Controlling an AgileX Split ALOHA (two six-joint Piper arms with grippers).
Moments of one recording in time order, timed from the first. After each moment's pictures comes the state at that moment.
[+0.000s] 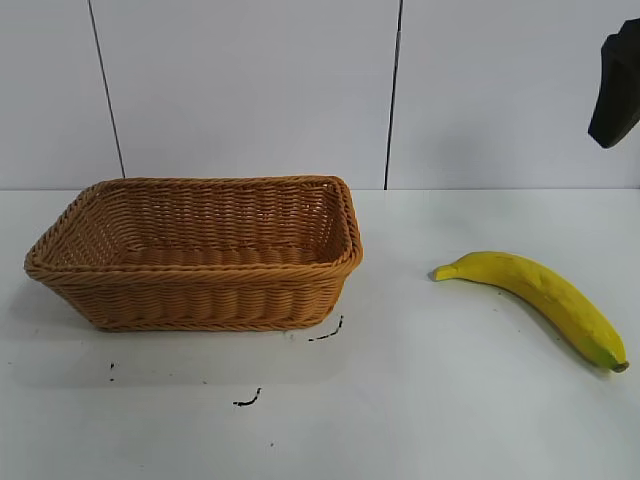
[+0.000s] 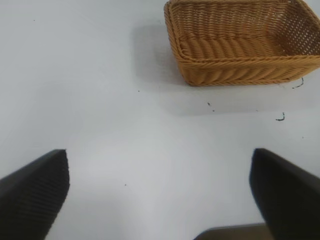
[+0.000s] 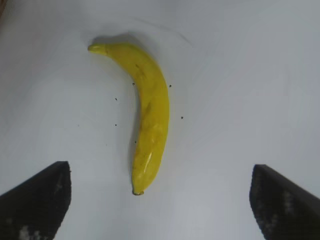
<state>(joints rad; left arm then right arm) -0.02 0.00 -0.49 -0.06 1.07 0.06 0.09 1.67 -1.32 0.10 0.92 -0.46</state>
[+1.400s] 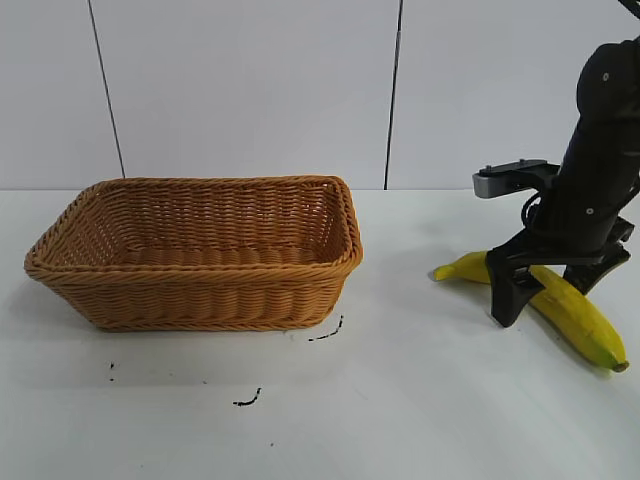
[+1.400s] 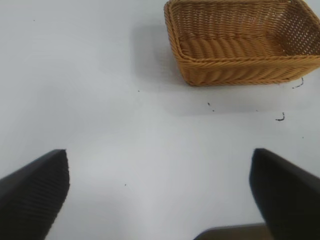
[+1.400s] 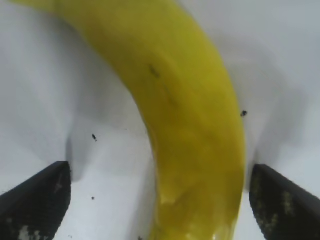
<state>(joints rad) -0.02 0.00 -0.49 -0.06 1.07 0.06 0.07 2.13 -1.32 0.06 0.69 -0.32</state>
